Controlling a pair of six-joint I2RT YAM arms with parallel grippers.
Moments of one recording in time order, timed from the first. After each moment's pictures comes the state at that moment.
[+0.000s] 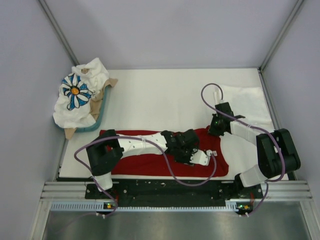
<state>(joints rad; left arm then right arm) -1.17 1.79 1.20 -0.51 0.16 0.71 0.27 1.50 0.75 -0.30 0.00 0.58</state>
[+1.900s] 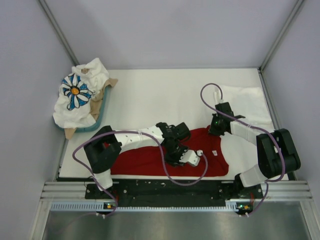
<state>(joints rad) -1.06 1.79 1.22 -0.75 0.49 0.87 0.27 1.50 0.75 -0.29 0.00 0.55</state>
